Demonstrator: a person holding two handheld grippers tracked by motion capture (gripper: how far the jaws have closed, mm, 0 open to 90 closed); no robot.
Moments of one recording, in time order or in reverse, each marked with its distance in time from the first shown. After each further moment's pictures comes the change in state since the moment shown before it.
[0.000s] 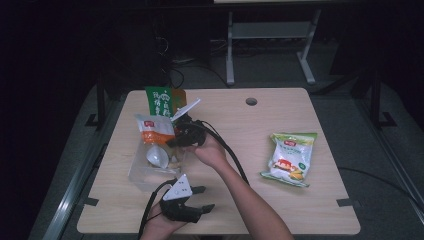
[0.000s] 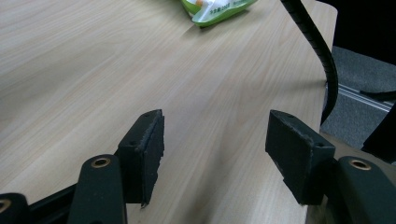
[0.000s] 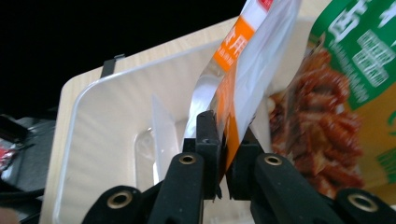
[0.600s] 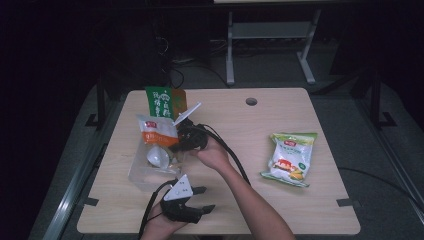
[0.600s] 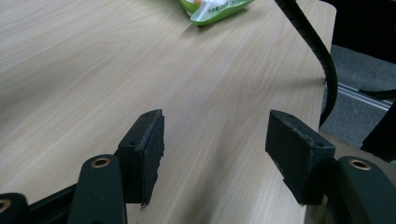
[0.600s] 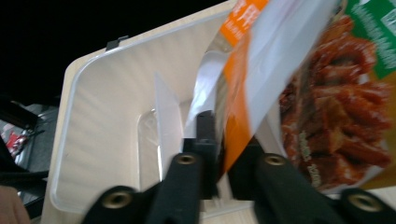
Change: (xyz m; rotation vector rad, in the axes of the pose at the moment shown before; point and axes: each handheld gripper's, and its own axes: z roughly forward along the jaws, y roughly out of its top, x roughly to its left) left arm 0.000 0.000 0.001 0.005 -0.003 0.006; right arm -0.003 -0.011 0.006 0.050 0.030 -0.002
